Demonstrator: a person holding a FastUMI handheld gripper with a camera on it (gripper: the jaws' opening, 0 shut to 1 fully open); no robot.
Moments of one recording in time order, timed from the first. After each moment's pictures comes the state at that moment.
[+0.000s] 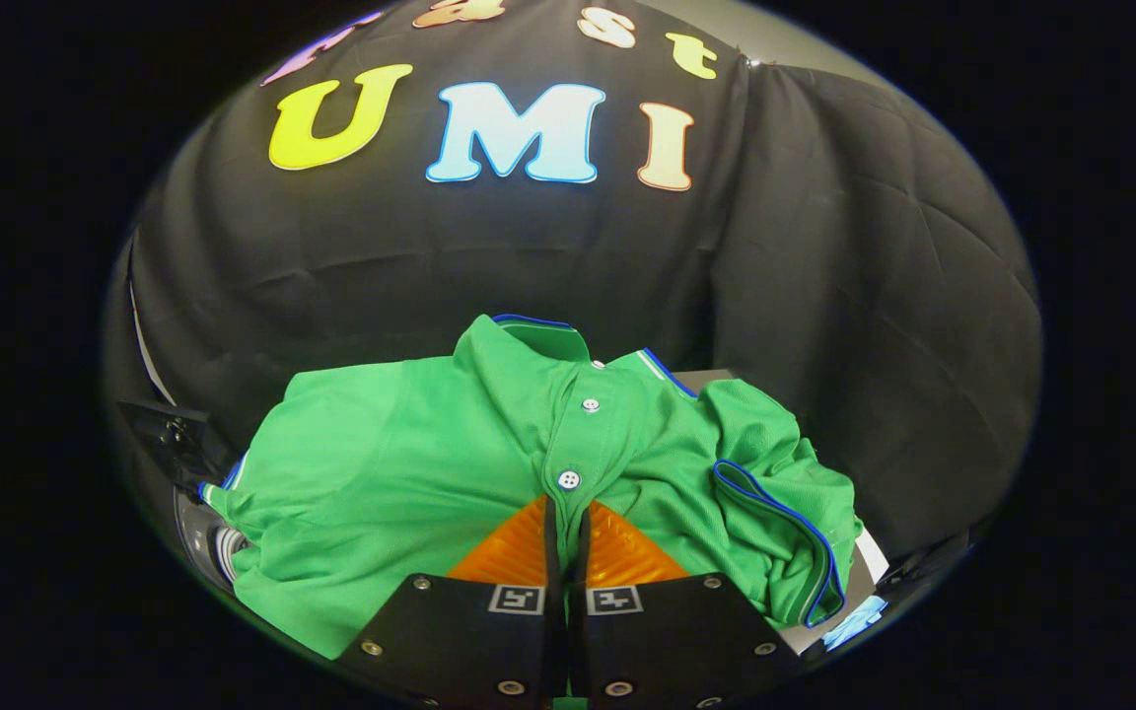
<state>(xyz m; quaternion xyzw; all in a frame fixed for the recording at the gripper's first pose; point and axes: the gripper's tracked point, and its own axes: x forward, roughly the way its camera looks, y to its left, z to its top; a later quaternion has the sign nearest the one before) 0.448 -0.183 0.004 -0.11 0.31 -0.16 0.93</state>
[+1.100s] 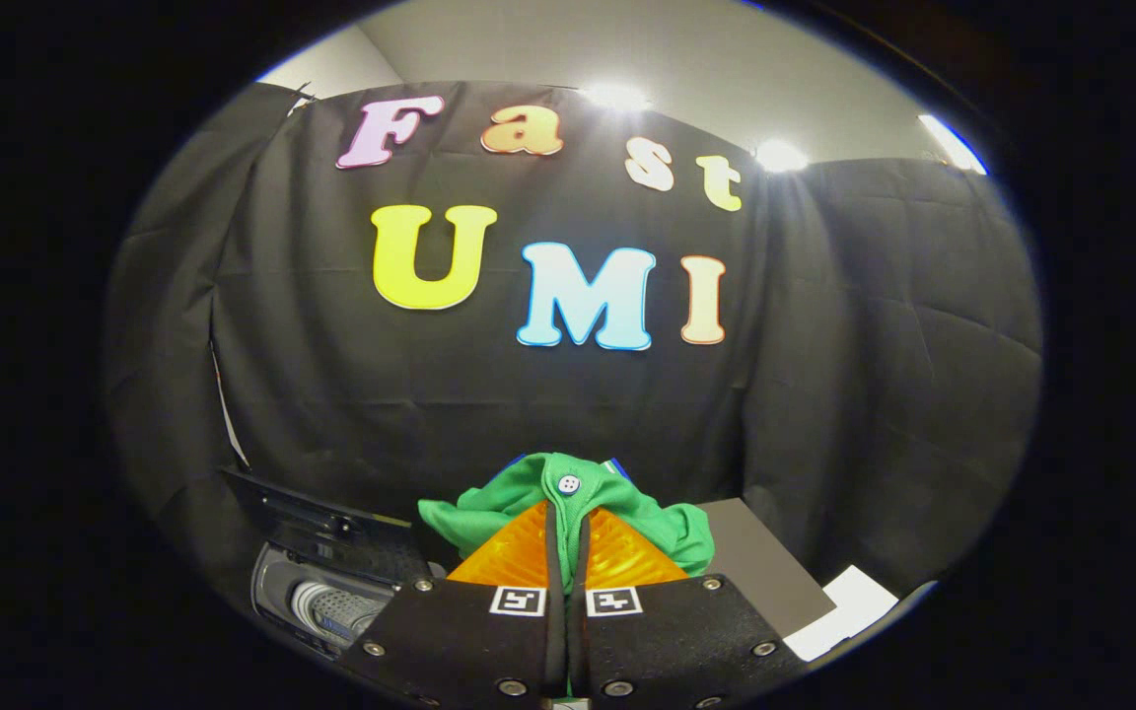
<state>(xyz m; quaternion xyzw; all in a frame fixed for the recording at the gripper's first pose) 0.380 -0.016 0.163 -0.13 0.12 -0.07 0.98</state>
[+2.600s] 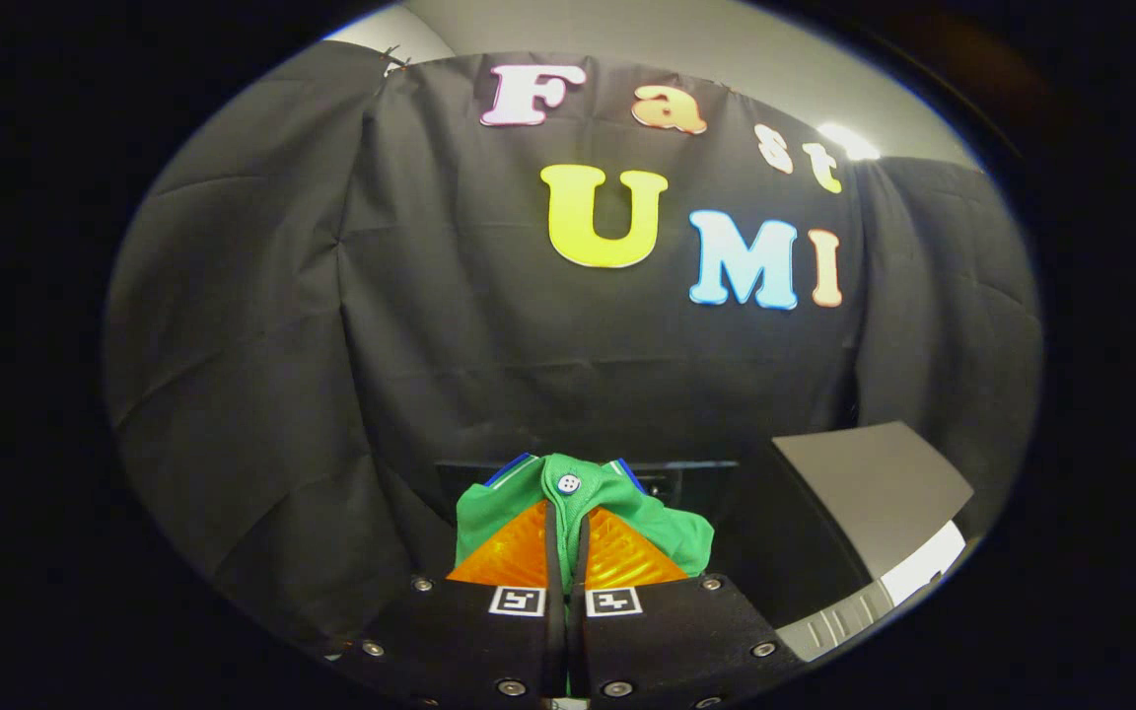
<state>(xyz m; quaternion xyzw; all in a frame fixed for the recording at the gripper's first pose) 0.344 0.307 0.011 -0.09 0.19 0.00 0.98</state>
